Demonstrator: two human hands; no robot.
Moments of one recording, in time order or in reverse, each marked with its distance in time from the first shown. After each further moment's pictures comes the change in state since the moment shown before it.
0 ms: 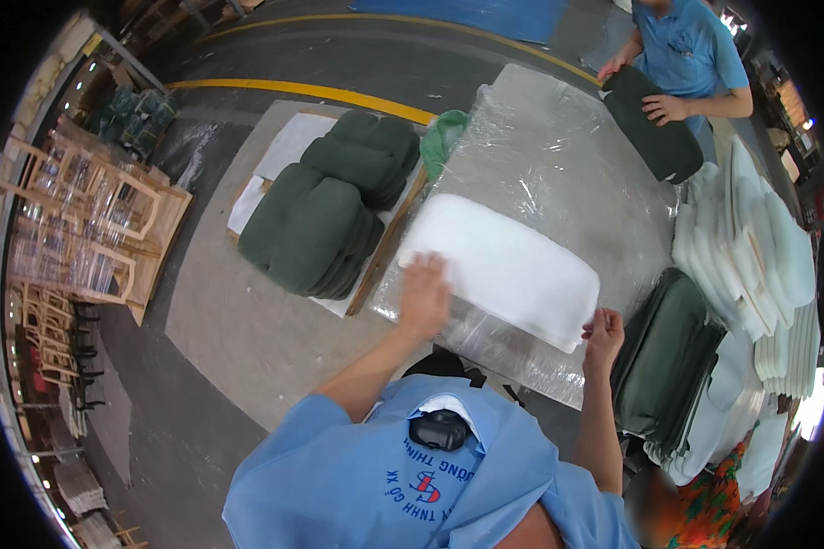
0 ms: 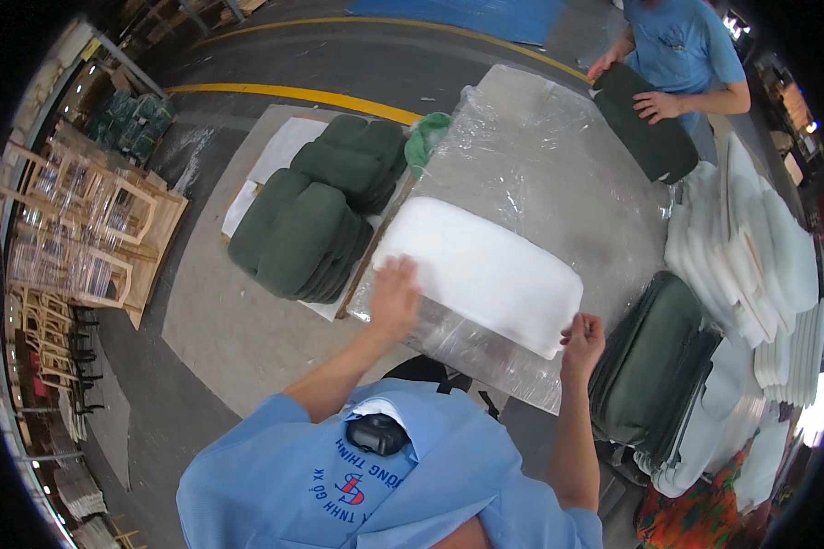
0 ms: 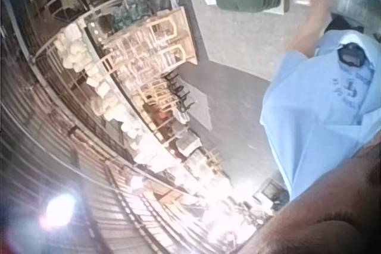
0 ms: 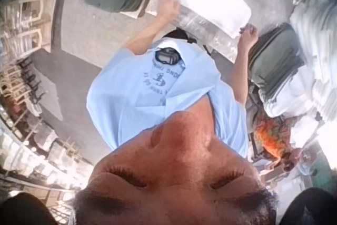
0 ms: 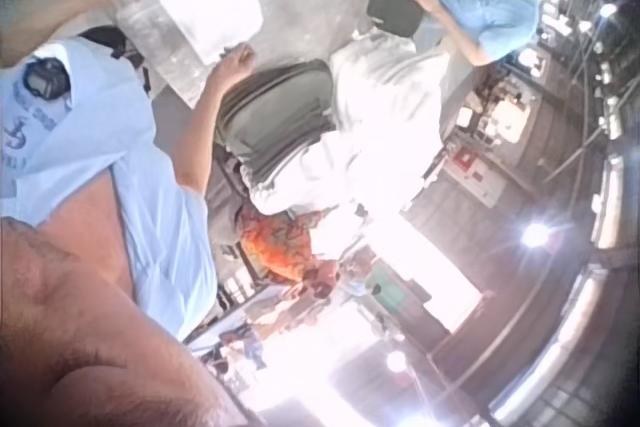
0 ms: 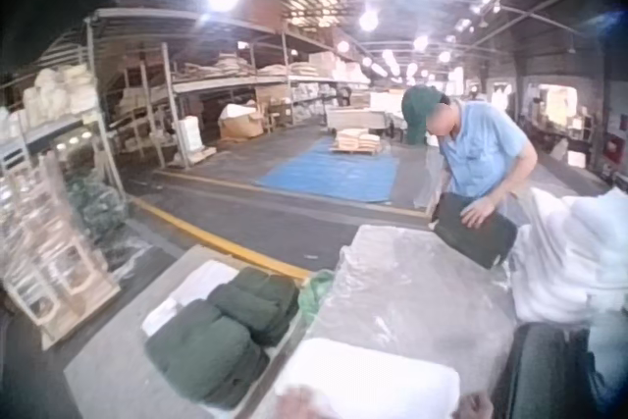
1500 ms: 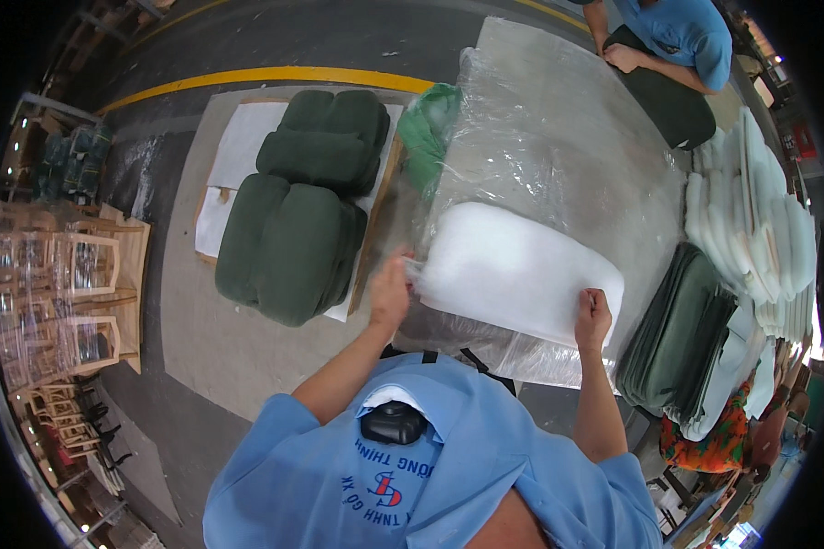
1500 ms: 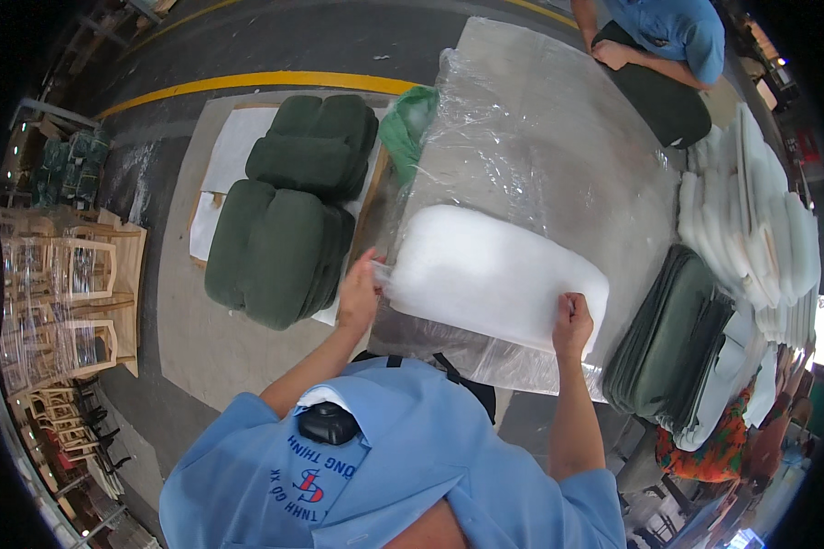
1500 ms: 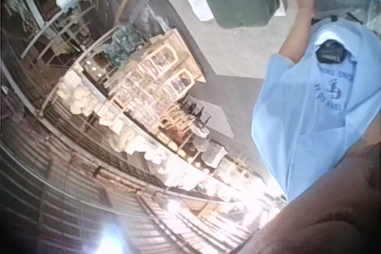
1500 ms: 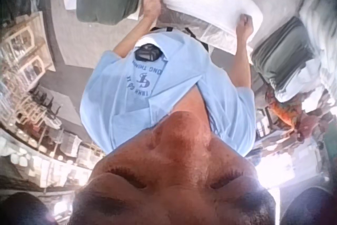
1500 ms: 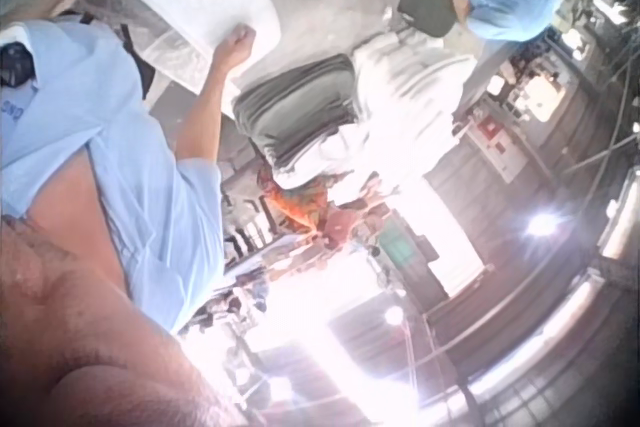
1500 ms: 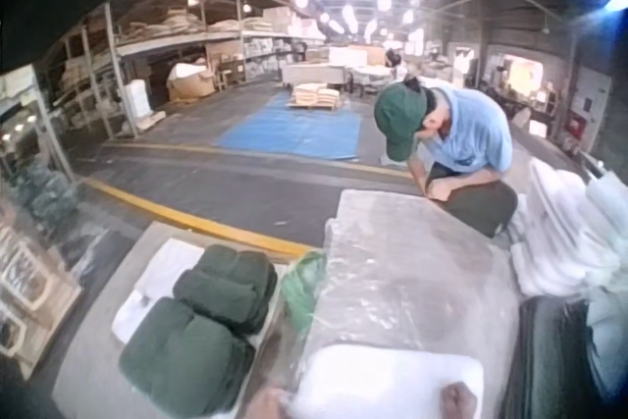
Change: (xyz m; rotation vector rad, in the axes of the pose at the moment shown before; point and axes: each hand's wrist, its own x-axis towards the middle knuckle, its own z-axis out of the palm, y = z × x) left_hand 0.084 -0.151 -0.012 -0.820 -0.178 -0.631; right_hand 0.013 0.021 0.124 -0.628 0.085 -0.098
